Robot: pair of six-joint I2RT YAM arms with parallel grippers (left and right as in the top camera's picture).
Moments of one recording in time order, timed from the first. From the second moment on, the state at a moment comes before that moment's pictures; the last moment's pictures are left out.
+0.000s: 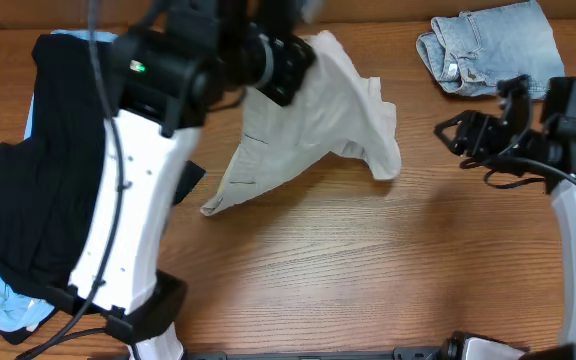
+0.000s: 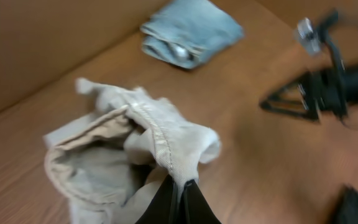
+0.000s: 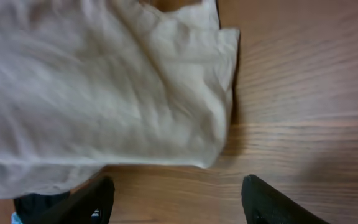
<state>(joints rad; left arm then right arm) -0.46 1.89 2.51 -1.35 0.37 0.07 -0.23 1.41 1.32 -0.93 -0.59 0.16</state>
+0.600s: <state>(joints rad) -0.91 2.22 2.31 -1.33 0.37 0.17 -0.64 1.15 1.86 -1.04 -0.63 0.31</state>
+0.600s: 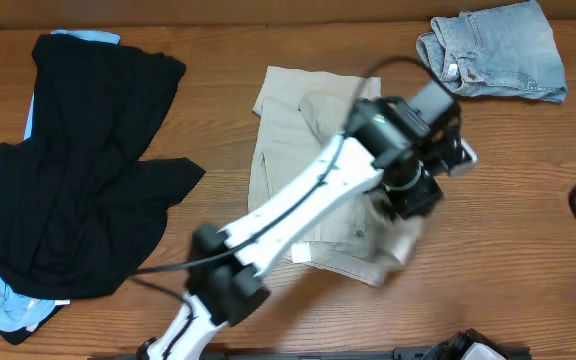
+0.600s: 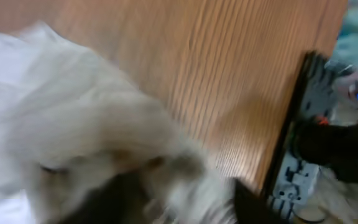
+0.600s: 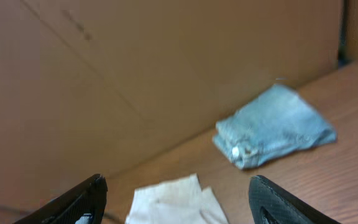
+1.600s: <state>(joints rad) -0.27 1.87 2.39 -1.36 0.18 -0.08 0.00 1.59 1.87 -1.04 -0.26 0.17</state>
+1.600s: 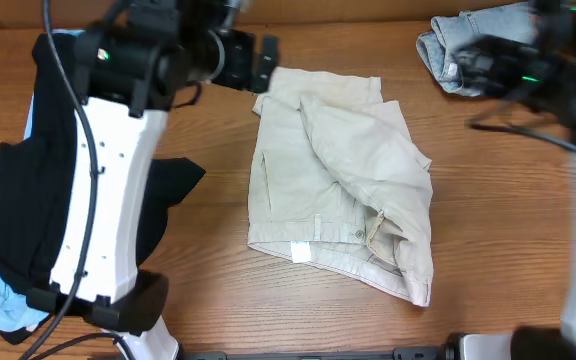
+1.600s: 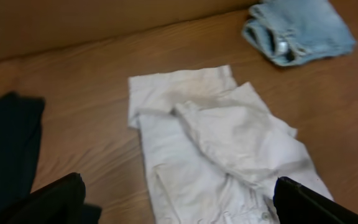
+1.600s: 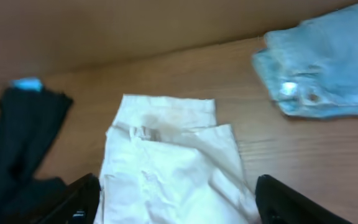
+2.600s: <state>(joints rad) 0.02 2.02 2.39 -1.39 0.18 -0.08 0.48 2.27 1.87 -0.80 0.19 0.20</state>
